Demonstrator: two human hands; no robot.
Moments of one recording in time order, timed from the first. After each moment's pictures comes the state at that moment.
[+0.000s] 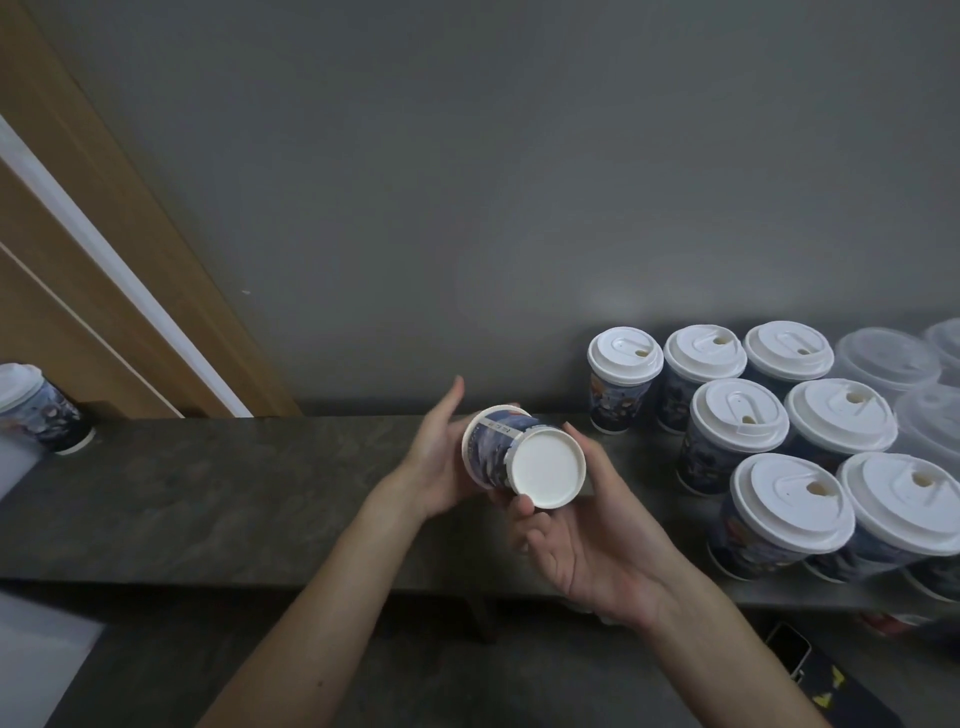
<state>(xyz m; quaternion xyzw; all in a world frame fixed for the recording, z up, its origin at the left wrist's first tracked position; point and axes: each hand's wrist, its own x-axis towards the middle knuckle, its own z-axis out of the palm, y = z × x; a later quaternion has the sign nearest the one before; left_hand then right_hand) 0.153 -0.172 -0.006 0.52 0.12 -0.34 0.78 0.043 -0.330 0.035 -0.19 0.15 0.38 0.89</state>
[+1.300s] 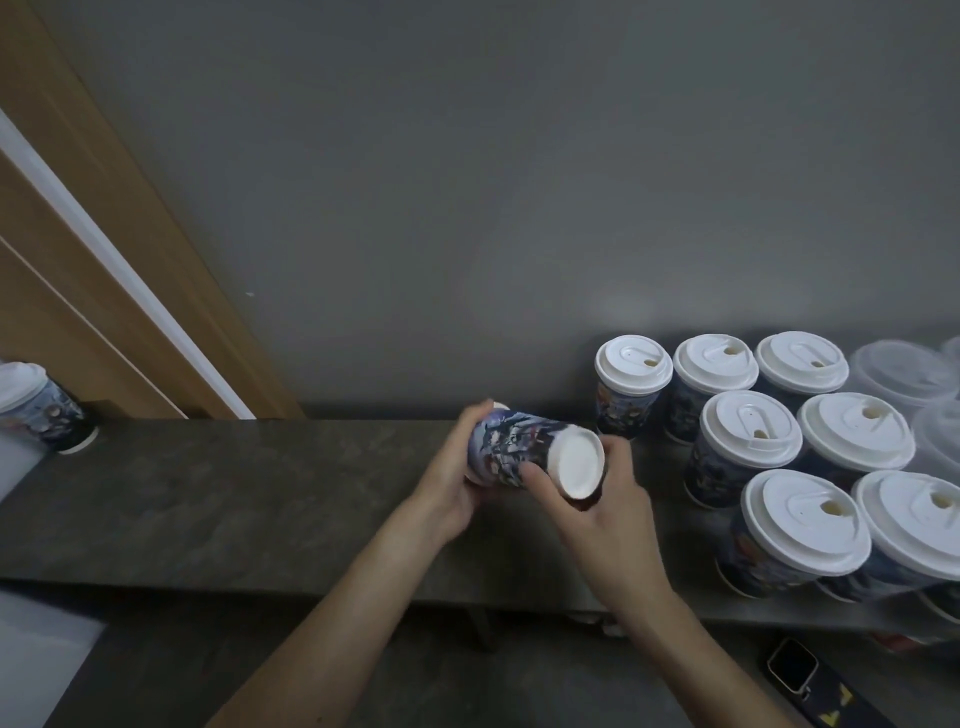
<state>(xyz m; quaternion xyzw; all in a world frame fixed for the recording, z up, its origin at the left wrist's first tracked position) 0.144 -0.185 -0.012 0.59 0.14 -0.21 0.77 0.052 -0.328 -0.005 -0.78 0.12 -0.12 0.60</state>
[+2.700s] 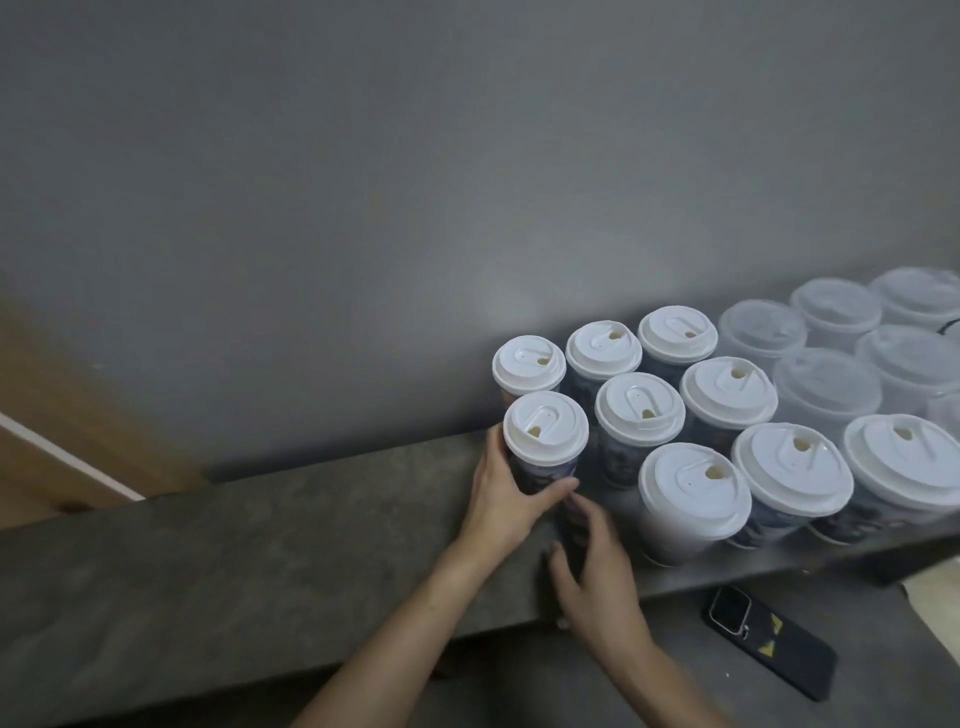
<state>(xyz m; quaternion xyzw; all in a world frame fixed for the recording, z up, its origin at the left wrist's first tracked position) 0.138 -0.295 -0.080 0.82 -0.15 -0.05 0.55 0.025 -0.389 -0.129 -0.82 0.15 -0.18 0.53</state>
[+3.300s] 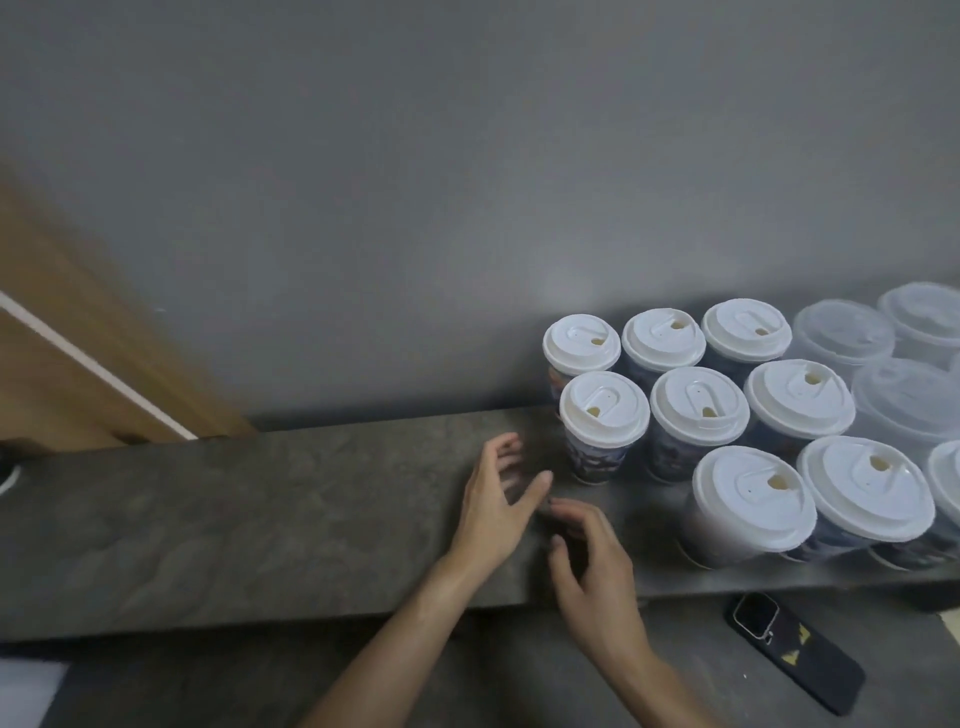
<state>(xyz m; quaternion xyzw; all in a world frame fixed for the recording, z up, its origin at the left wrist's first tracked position) 0.126 -0.243 -0.110 0.81 -0.07 -0.07 0.58 0.025 -0.358 -0.122 -0.82 0.08 -0.17 0.54</state>
